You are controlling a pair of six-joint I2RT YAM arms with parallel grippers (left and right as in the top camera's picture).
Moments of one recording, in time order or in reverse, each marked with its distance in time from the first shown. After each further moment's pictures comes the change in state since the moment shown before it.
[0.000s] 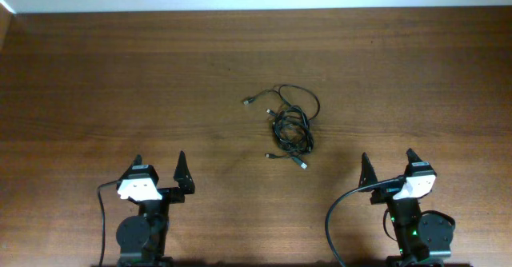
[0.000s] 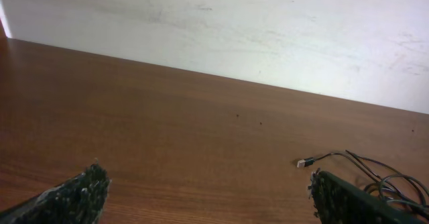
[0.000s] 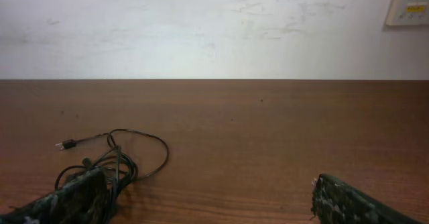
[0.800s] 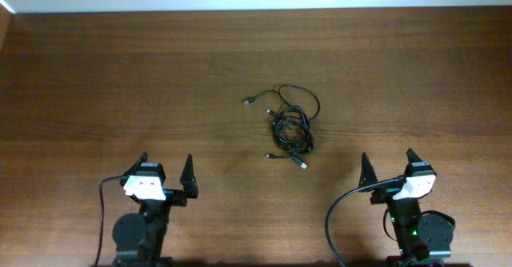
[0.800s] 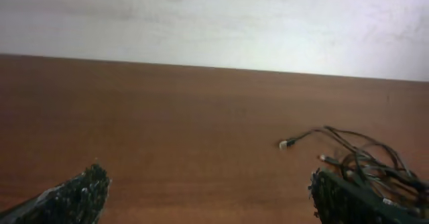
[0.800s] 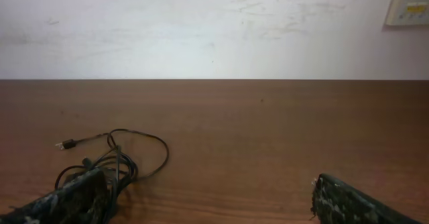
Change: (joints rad) left arm 0.000 0.050 0.086 -0.082 0.100 0.092; right arm 0.000 0.000 0.000 0.000 0.000 0.000
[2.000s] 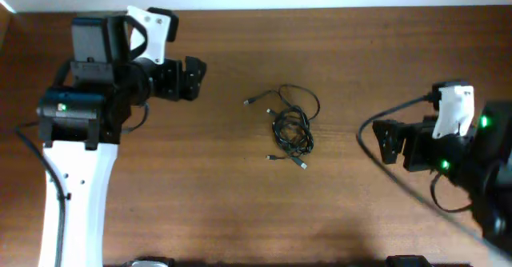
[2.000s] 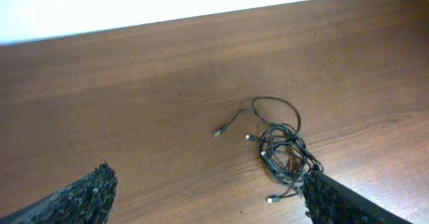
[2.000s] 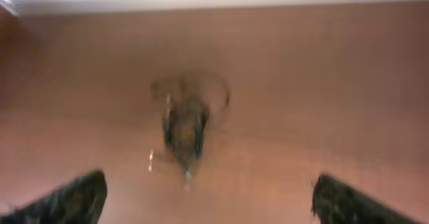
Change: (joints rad) left arm -0.097 1.349 1.630 -0.899 0.185 0.148; right arm 0.000 1.002 1.415 -1.095 -0.175 0.000
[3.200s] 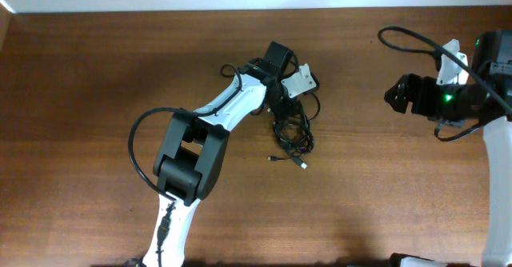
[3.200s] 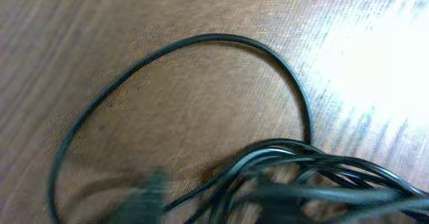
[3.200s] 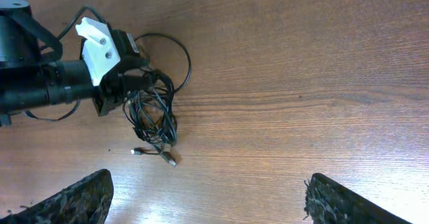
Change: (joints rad) left arm -0.420 0.888 0.024 0.457 0.056 0.510; right arm -0.203 0.451 0.136 -0.087 -0.089 0.014
